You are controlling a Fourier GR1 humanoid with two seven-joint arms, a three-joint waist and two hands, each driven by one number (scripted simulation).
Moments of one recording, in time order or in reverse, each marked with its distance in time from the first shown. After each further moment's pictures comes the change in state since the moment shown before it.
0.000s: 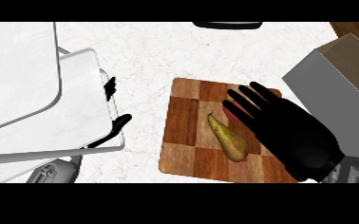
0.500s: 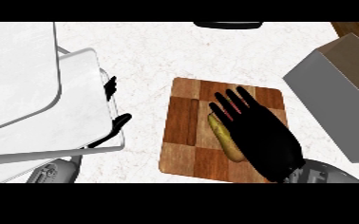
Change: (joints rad) left arm 0.000 -0.014 0.022 0.000 -0.019 -0.029 -0.009; right arm -0.013 0.143 0.111 0.062 0.134 0.022 0.147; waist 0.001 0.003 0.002
